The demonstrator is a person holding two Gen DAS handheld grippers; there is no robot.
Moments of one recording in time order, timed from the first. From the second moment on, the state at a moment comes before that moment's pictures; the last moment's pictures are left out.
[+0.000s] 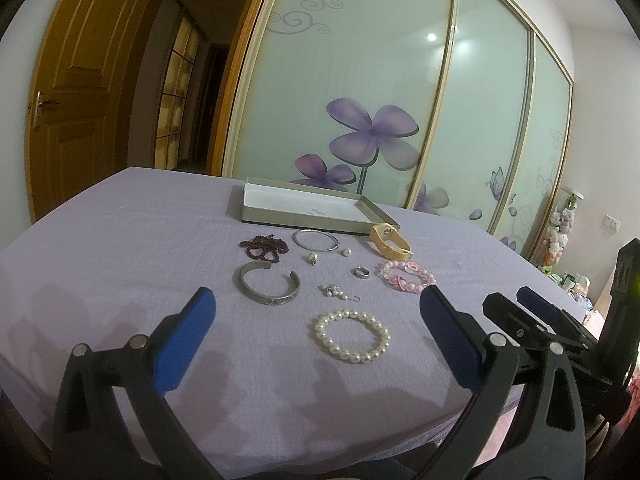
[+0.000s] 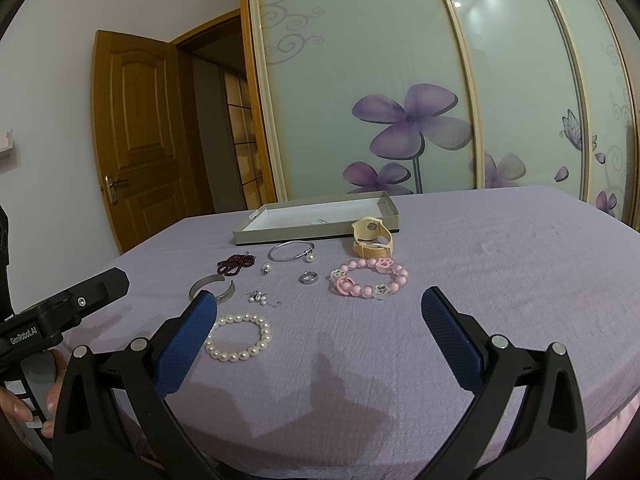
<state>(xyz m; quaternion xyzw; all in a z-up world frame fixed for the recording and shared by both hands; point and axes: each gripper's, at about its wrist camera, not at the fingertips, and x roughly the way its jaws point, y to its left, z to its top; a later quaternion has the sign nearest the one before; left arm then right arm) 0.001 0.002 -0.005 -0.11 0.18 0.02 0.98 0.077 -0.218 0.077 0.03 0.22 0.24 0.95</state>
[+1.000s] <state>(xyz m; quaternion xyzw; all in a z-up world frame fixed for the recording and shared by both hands) 0.015 0.013 -0.011 -0.12 0.19 0.03 0.97 0.081 -0.226 0.077 0.03 0.23 0.24 0.95</state>
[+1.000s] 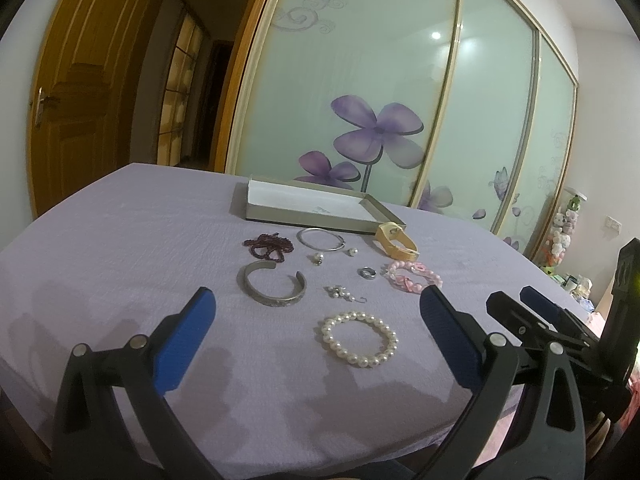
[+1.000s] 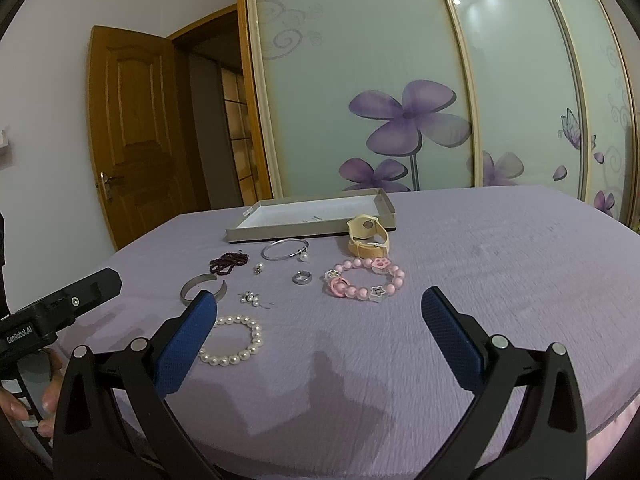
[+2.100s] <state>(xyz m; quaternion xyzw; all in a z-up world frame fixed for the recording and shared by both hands) 0.105 0.065 -0.006 -0.12 0.27 0.08 0.95 0.220 -0.203 0.062 -0.03 0.40 0.17 0.90</state>
